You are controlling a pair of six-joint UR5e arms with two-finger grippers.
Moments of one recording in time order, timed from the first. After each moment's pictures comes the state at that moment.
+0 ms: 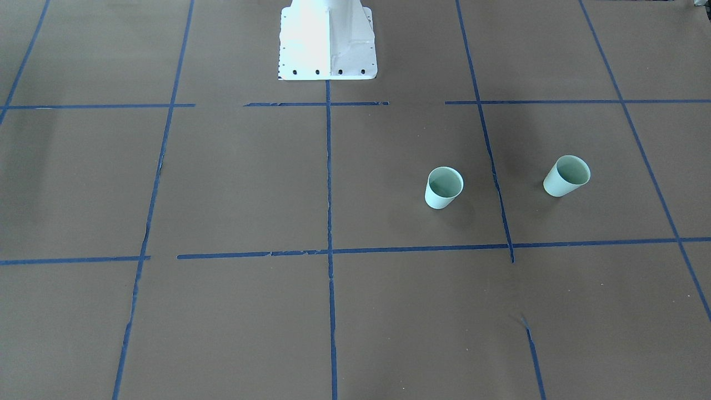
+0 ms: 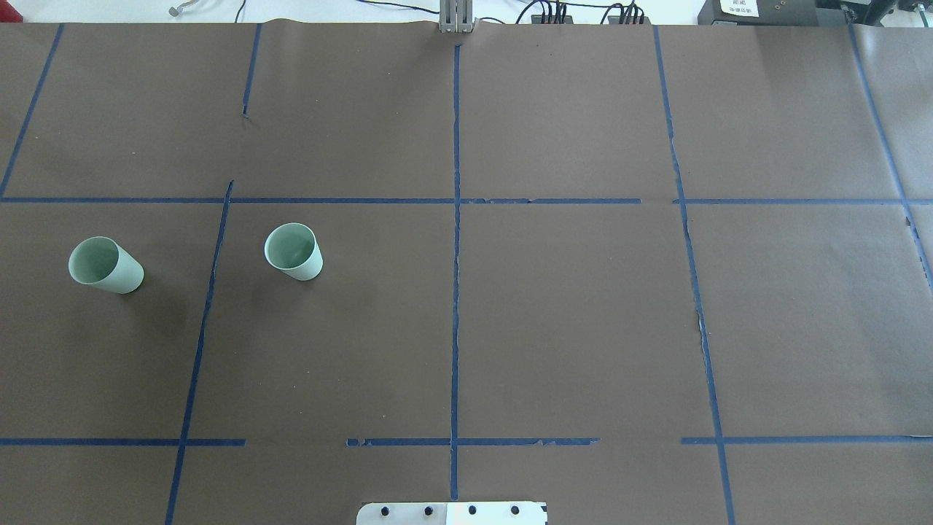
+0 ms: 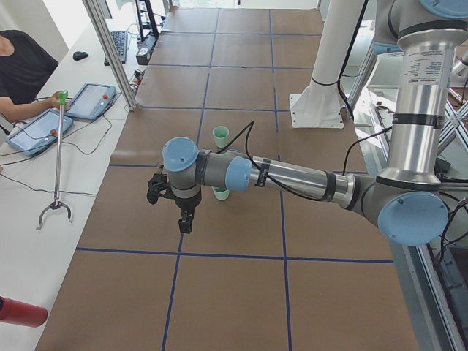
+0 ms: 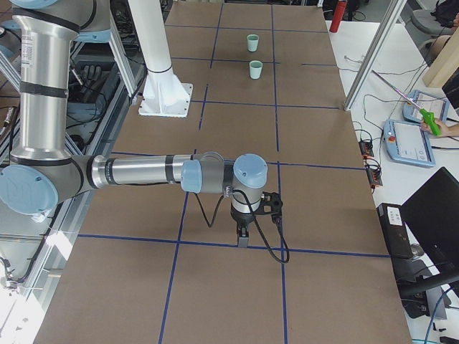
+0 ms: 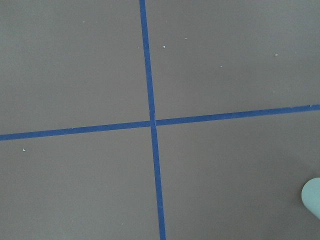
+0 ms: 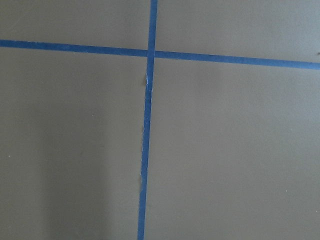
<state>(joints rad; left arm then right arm) -1.49 -1.62 -1.71 -1.58 -2.35 -0.17 1.55 -1.70 1.79 -1.68 2.26 -0.04</state>
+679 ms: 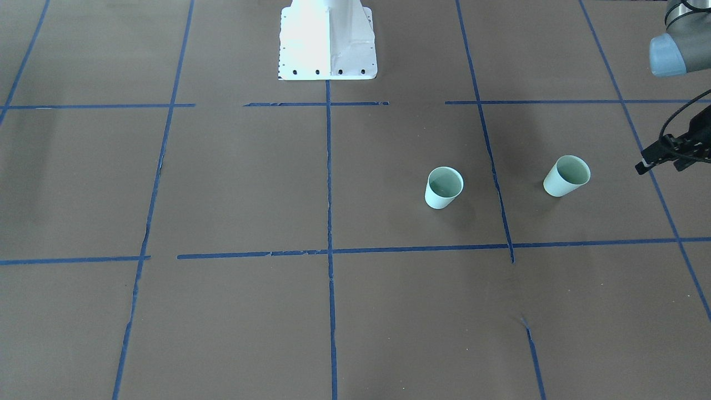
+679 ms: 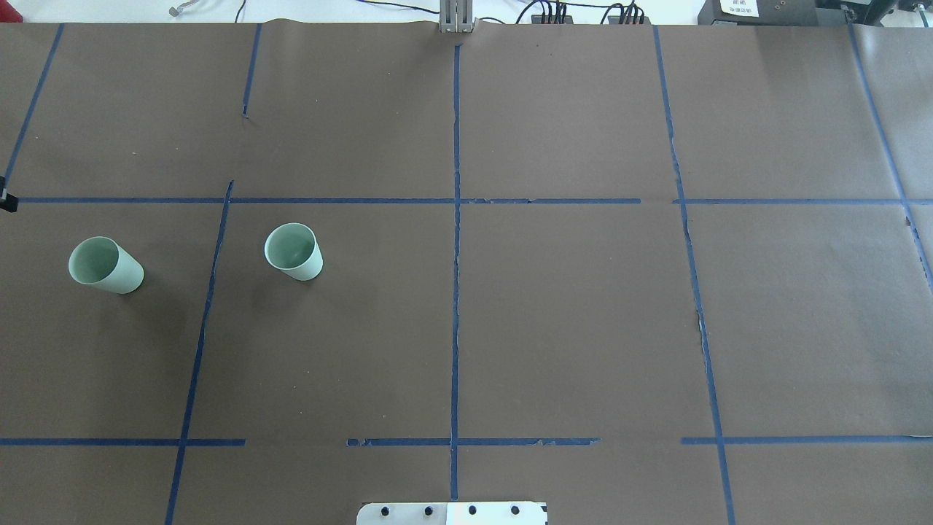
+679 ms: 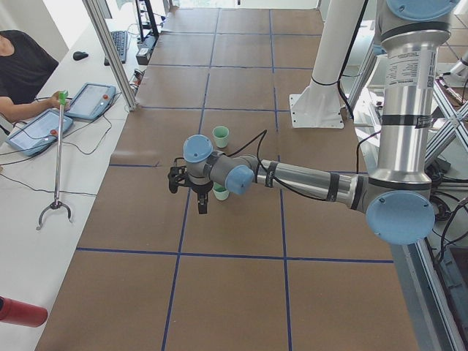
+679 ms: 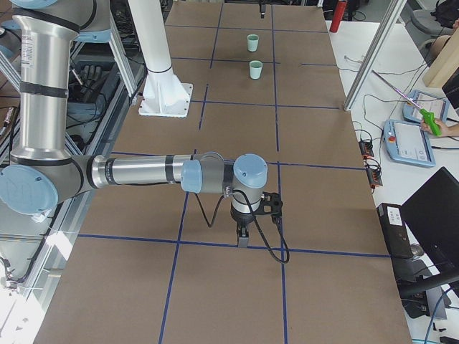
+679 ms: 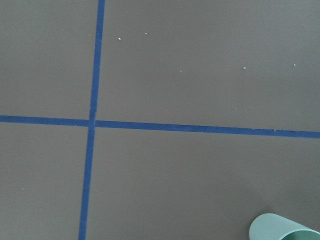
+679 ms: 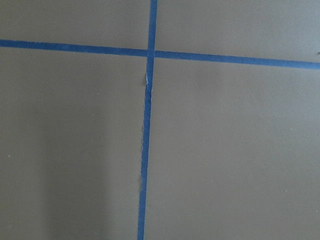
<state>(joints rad) -1.23 -1.57 -1.72 -1.89 -2.35 -0.65 1.55 -1.70 1.79 -1.68 2.26 -0.04</state>
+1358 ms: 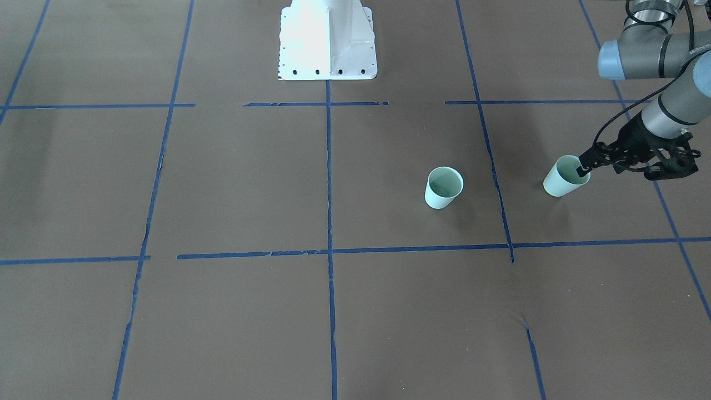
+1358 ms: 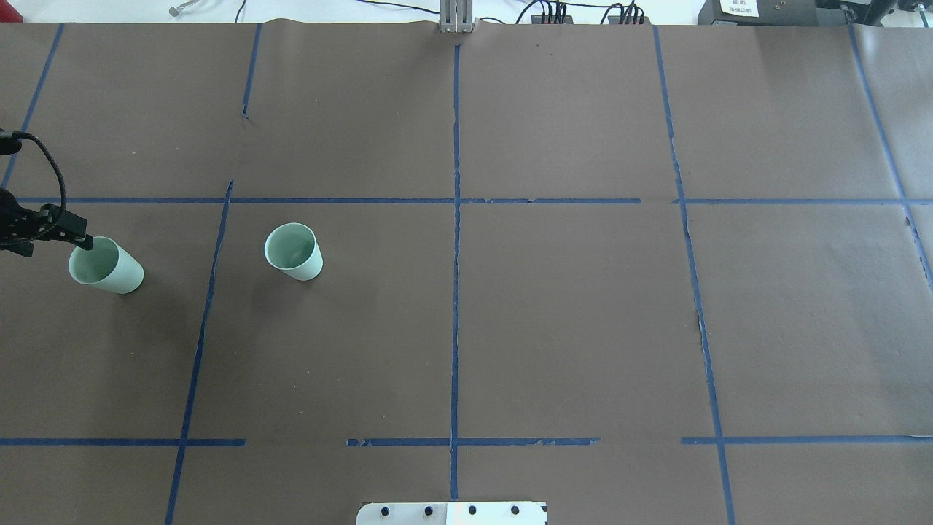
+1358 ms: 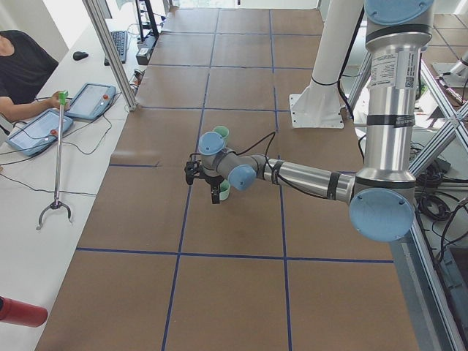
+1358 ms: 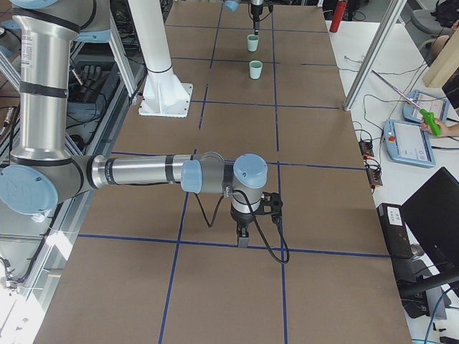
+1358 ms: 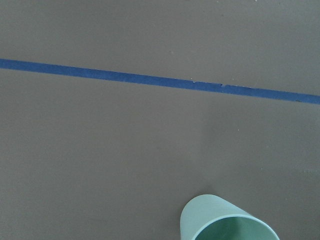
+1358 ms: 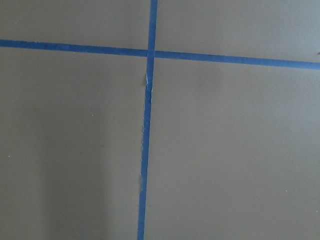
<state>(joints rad) -1.04 -1.56 -1.71 -2.00 -2.26 -0.83 1.55 -1.70 1.79 -1.68 2.26 -0.04</state>
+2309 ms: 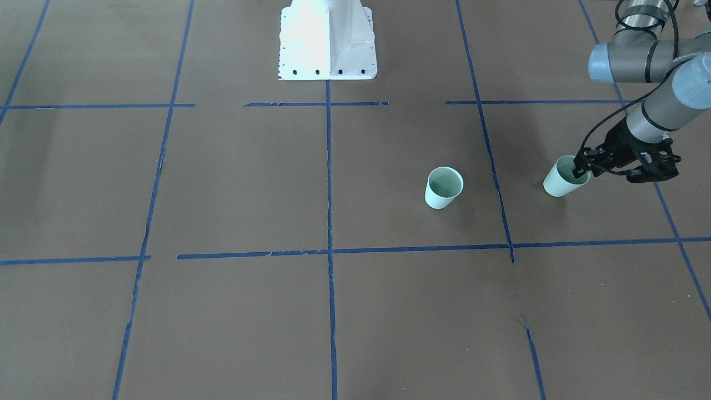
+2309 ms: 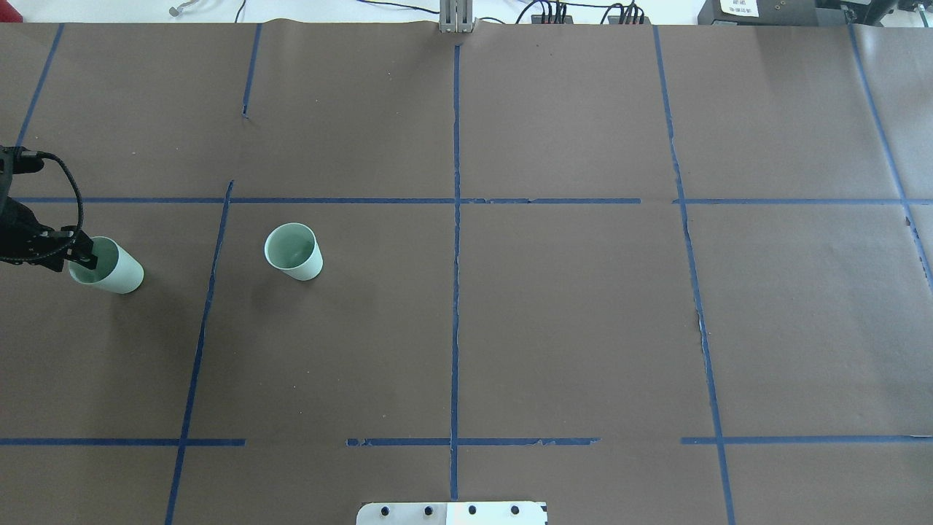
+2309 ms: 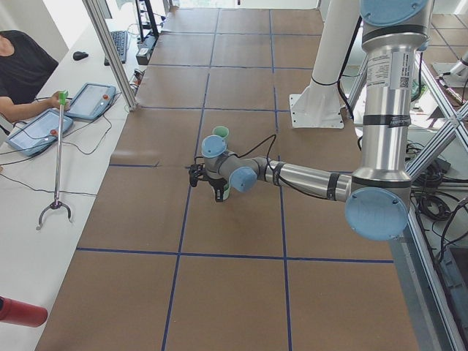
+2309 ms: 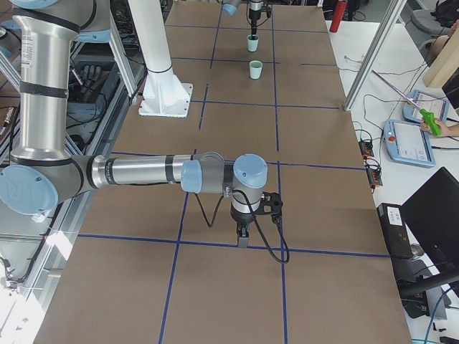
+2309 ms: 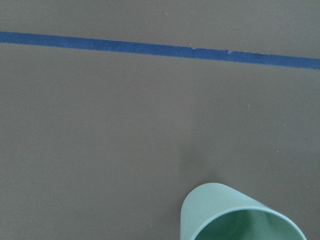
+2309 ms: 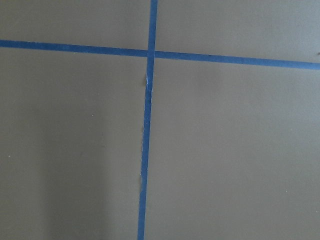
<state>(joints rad) -1.00 -1.56 -1.69 -2.01 -2.24 -0.83 1.55 -1.70 1.79 -1.68 2.26 -0.04</state>
